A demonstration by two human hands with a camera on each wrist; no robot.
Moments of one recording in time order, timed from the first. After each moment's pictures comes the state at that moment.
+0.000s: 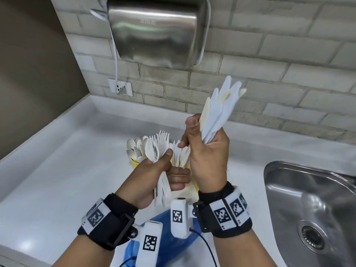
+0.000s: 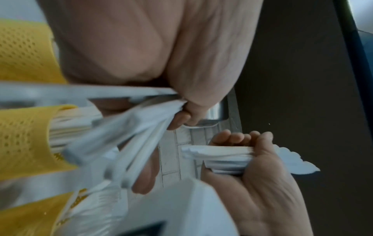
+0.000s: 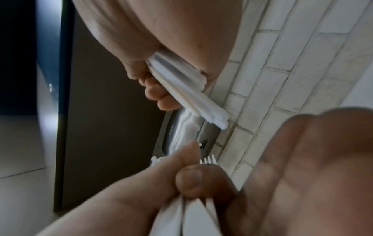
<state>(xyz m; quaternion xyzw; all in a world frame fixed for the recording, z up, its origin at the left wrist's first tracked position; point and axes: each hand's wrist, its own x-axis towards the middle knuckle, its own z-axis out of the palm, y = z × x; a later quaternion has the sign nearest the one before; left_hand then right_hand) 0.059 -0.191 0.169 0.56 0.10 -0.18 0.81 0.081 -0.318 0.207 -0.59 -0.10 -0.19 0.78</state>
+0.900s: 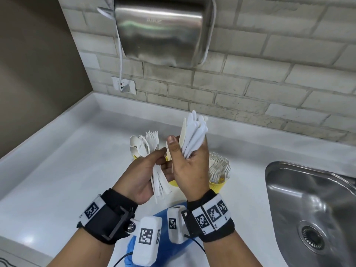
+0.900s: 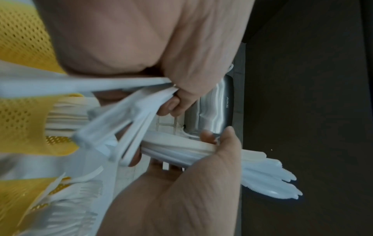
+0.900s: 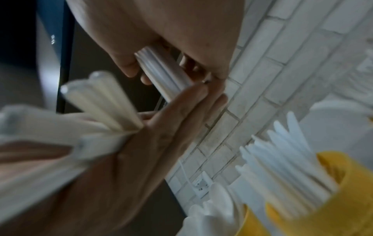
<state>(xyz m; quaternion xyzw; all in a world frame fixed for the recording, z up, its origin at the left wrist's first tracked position) 0.066 -0.173 0.156 0.45 0.15 -0.17 0.86 0.077 -0.290 0.162 -0.69 -0.07 -0.18 0.70</state>
